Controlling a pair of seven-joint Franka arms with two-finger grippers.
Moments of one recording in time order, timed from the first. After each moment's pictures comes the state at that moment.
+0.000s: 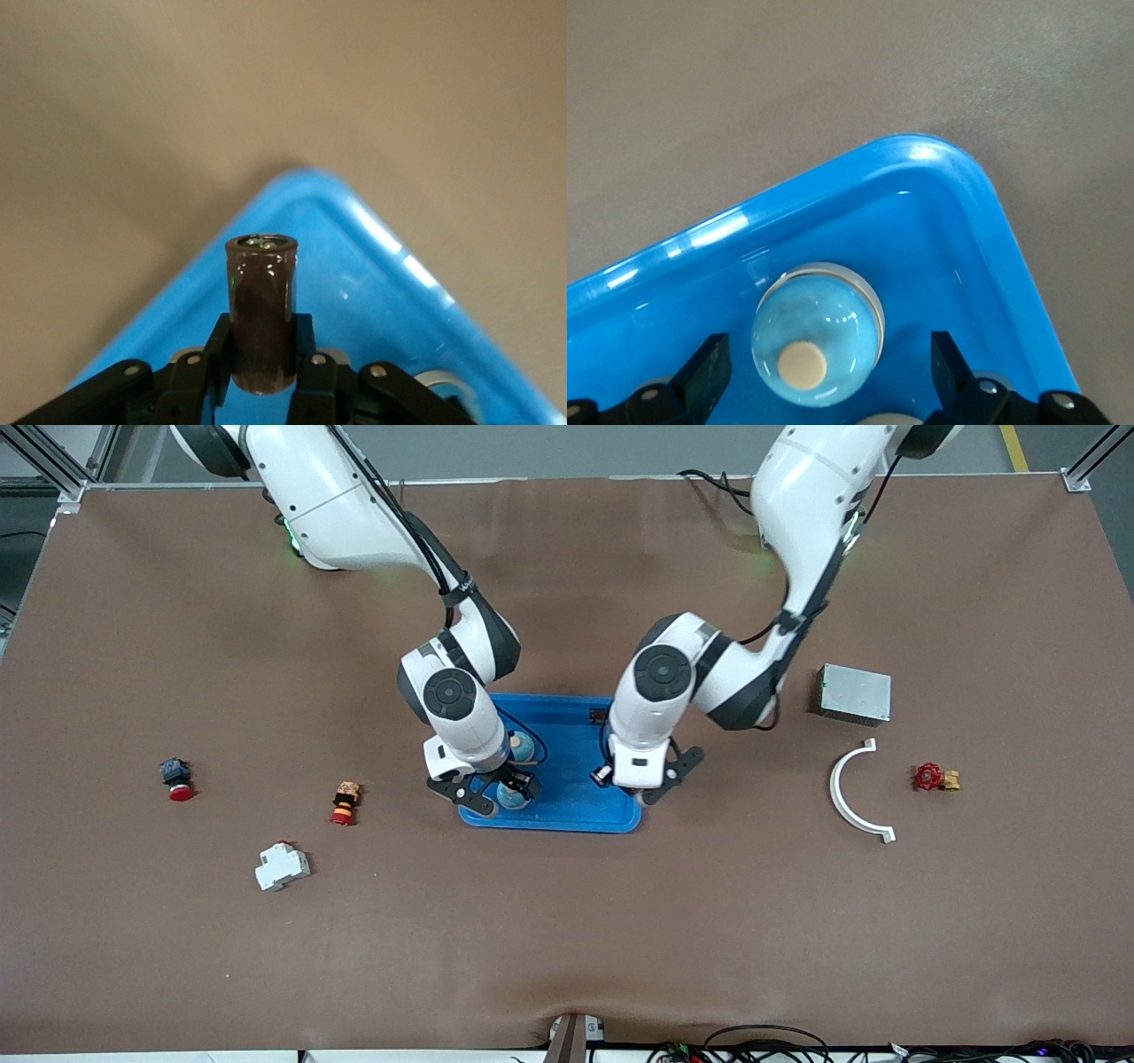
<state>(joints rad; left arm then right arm) -0.51 0.58 -0.13 -1.58 0.03 2.25 -1.38 0.61 0.72 -0.01 -1.67 0.05 2.50 1.04</state>
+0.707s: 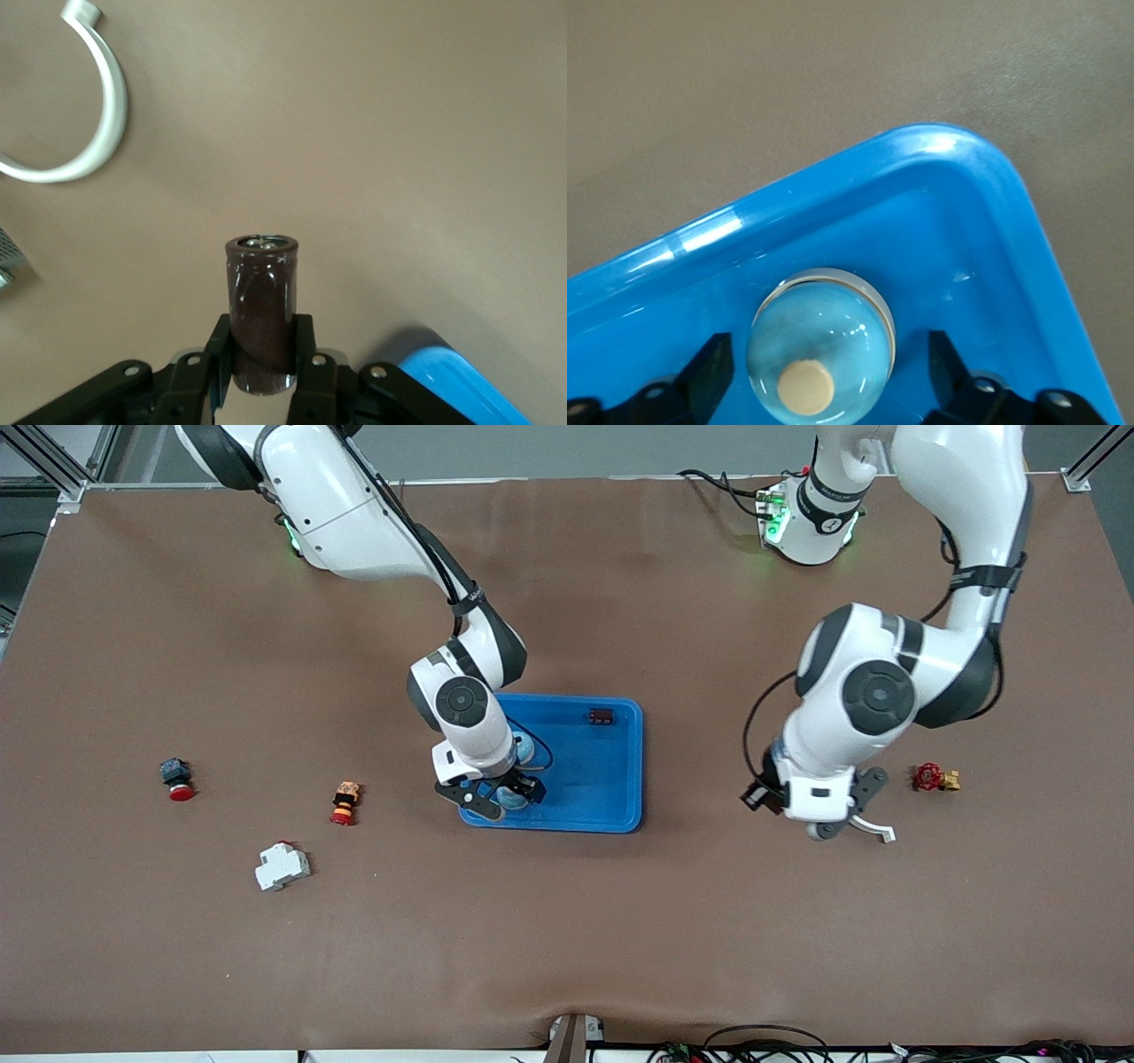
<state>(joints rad) -0.22 0.43 -0.12 -1.61 0.03 2.02 -1.06 0.63 0.76 -0.02 -1.63 0.02 2.50 1.07</state>
